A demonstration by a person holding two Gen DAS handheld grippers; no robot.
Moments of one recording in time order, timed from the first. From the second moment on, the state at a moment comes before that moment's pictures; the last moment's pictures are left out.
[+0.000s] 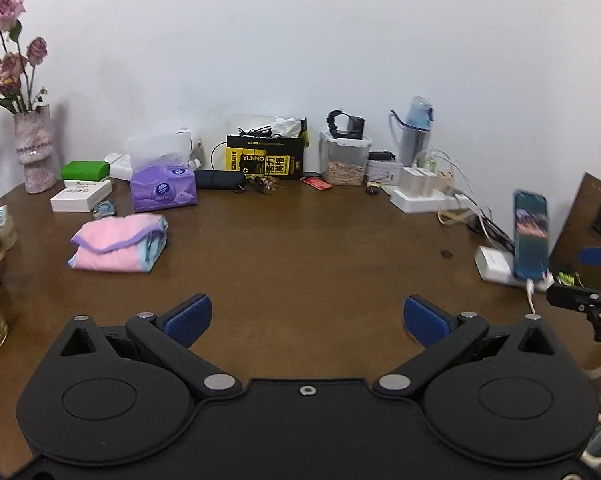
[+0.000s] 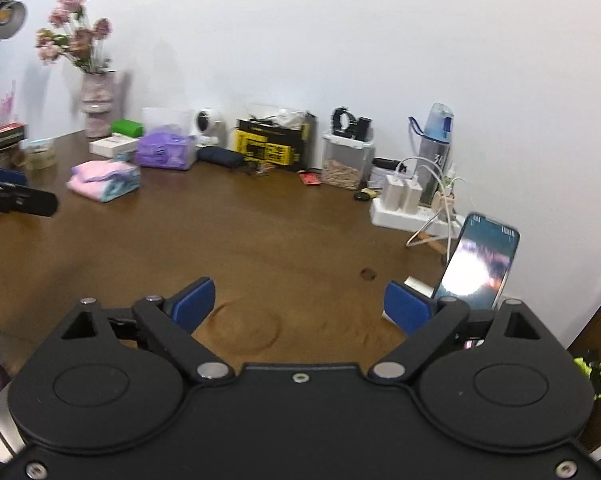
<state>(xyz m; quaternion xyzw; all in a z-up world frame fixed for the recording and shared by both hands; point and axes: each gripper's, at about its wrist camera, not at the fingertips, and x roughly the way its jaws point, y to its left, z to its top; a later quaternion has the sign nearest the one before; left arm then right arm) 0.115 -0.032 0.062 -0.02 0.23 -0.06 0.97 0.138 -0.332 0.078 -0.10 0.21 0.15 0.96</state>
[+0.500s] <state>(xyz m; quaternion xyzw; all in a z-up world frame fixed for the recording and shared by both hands) -0.012 -0.022 0.038 0.01 0.18 0.01 0.98 -0.011 -0.287 0.030 0.03 0.19 0.13 0.97</state>
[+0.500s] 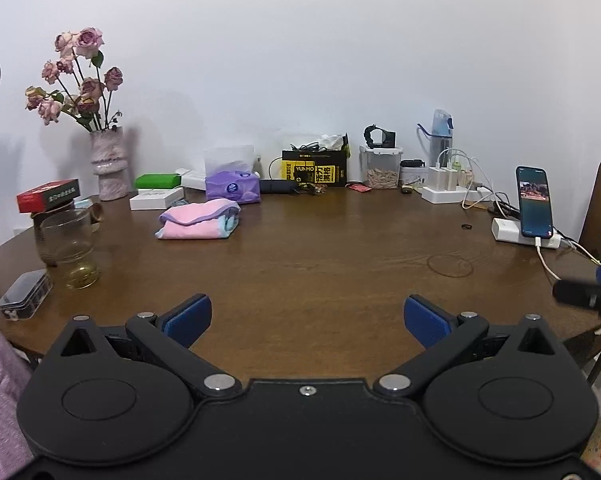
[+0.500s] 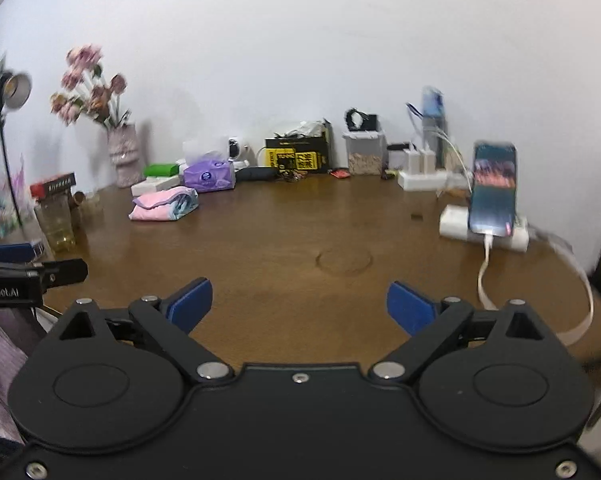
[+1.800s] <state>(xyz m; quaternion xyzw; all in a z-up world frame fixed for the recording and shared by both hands) -0.015 -0.017 0.015 -0.03 0.25 0.01 0.97 -0.019 -0.237 0.014 0.02 0.22 0.13 0.97</state>
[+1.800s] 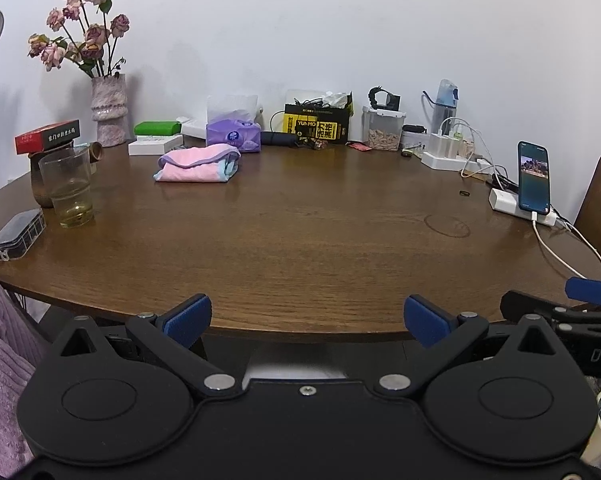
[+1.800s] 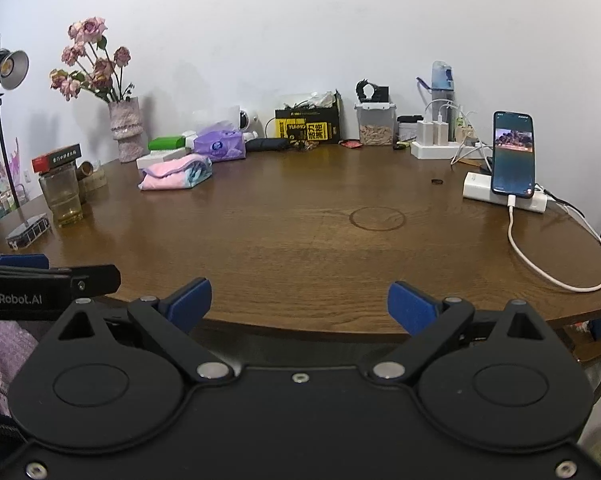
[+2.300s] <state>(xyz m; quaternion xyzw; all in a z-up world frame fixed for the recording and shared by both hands) -0.015 -0.019 0.014 -0.03 0.25 0.00 0.97 -0.015 -0.238 0.012 0.01 0.23 0.13 0.97</state>
